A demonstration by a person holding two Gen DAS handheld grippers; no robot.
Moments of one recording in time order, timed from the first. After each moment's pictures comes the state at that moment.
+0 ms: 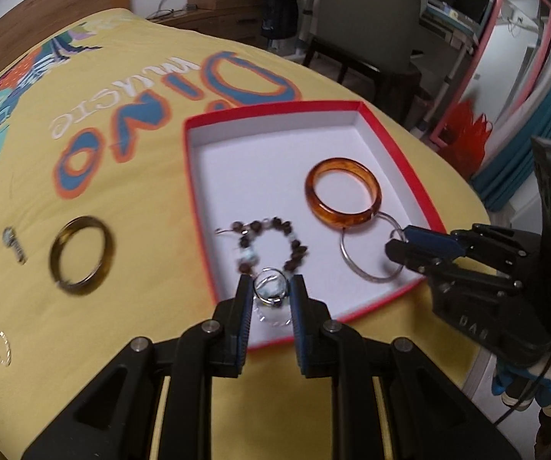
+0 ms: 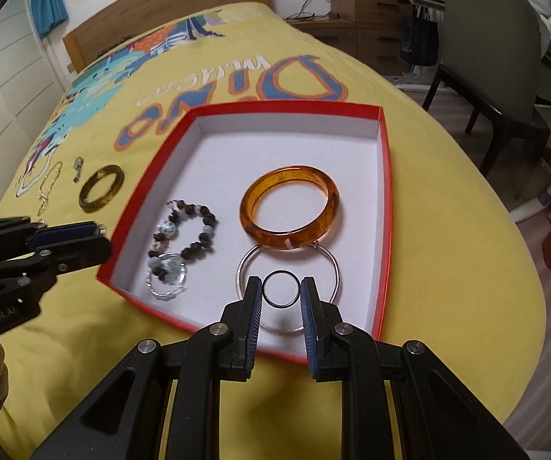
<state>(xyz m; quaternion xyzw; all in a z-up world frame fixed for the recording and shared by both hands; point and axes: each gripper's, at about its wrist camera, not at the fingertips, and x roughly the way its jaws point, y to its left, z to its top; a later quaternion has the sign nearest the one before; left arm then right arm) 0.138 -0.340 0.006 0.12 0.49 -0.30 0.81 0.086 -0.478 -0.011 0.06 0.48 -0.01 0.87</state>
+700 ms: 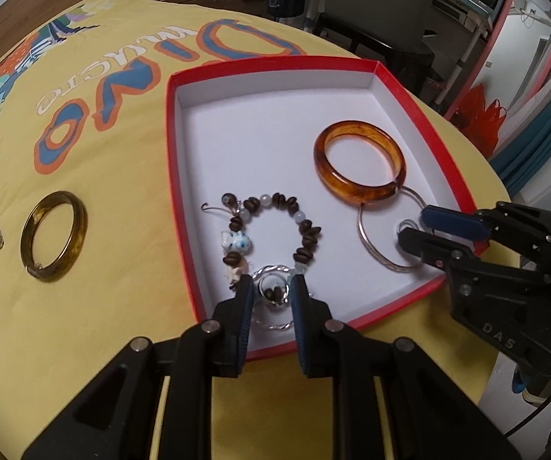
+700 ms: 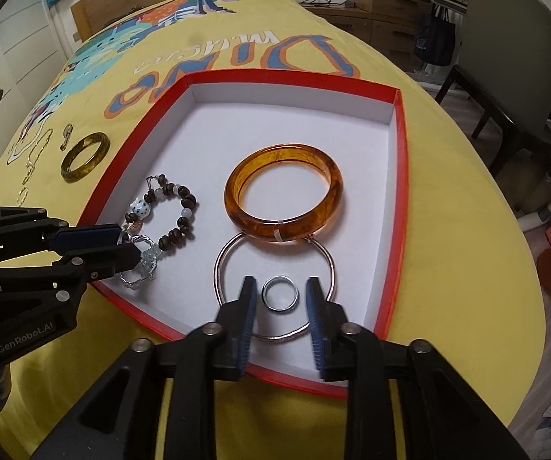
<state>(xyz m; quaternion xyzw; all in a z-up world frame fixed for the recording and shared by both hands) 0.141 -0.345 -0.029 0.13 0.52 -0.28 0.80 0.092 -0.480 -0.025 0.02 0.51 -0.01 0.86</state>
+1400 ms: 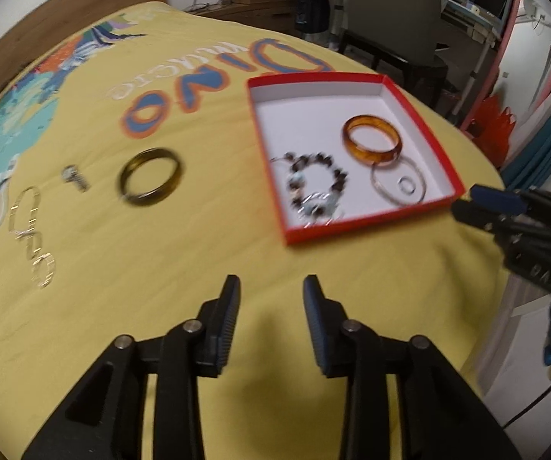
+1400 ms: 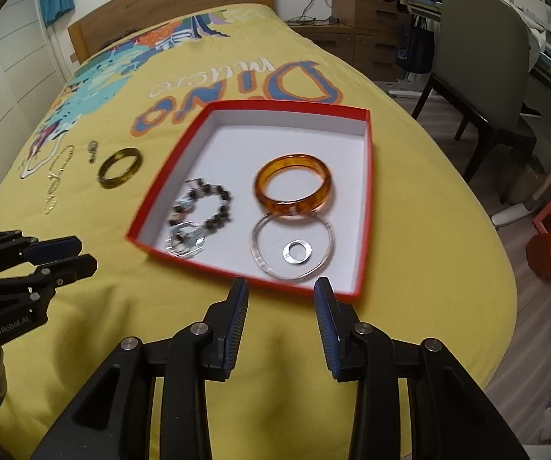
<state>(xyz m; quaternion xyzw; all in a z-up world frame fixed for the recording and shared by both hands) 0.073 -0.268 0.019 0.14 0.49 -0.23 0.83 0.026 -0.453 0.025 0.04 0.48 -0.02 0.88</state>
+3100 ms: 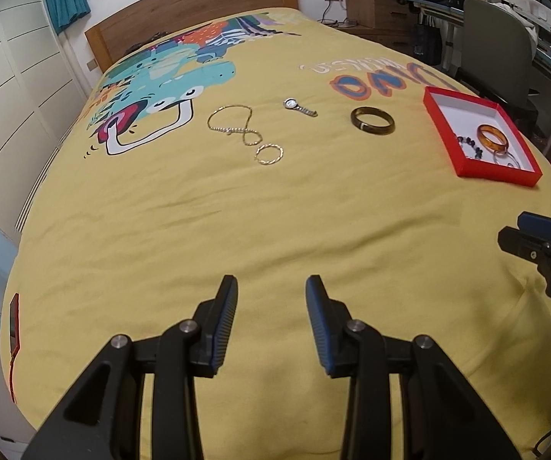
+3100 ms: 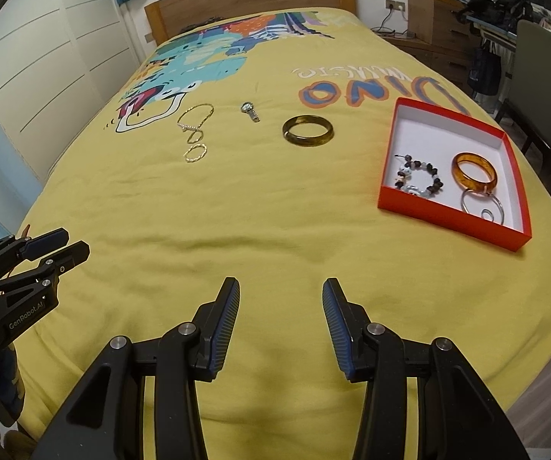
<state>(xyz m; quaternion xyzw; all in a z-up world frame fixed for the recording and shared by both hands) -0.026 -0.047 0.044 0.11 0.46 -0.03 0.88 -0.047 -0.258 0.040 0.03 0.47 0.09 0.88</state>
